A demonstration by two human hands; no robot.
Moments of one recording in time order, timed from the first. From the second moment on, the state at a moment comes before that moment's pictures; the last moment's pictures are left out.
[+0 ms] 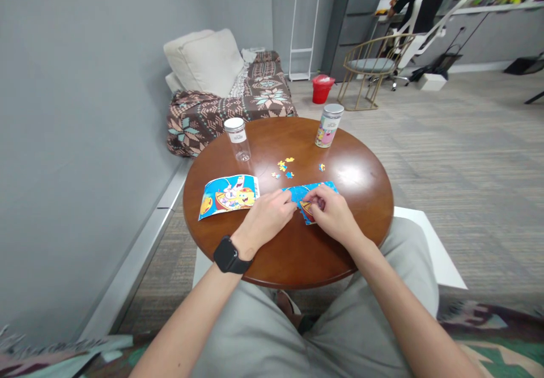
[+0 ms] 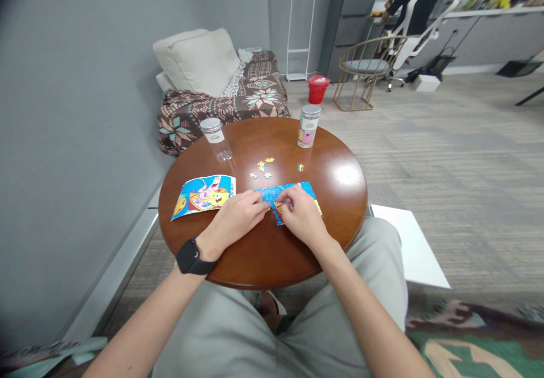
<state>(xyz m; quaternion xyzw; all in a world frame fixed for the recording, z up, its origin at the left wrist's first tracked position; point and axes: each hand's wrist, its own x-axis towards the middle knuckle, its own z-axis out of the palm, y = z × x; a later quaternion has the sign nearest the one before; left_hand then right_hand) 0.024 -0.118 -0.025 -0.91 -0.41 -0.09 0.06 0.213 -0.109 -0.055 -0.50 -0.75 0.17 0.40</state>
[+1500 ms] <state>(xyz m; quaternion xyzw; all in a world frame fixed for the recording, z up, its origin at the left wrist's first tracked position) 0.021 -0.119 -0.028 -0.89 -0.42 -0.14 0.05 0.212 -0.110 -0.055 -0.51 -0.74 0.18 0.39</state>
